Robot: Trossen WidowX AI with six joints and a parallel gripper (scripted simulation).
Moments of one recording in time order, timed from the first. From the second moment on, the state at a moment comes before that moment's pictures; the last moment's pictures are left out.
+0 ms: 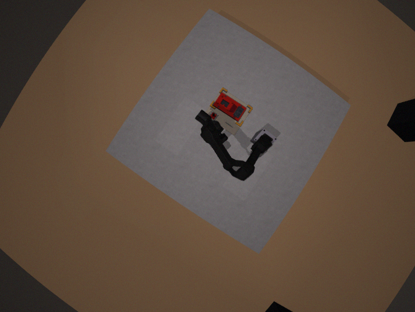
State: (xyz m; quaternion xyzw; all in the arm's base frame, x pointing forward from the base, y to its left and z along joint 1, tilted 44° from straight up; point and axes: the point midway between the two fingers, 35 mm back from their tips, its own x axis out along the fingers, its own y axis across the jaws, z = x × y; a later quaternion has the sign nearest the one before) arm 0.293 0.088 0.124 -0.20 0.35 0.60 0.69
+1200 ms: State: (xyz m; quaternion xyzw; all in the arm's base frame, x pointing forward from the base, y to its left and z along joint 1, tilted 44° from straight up) arm 0.293 0.147 0.071 -0.20 0.34 0.61 0.69
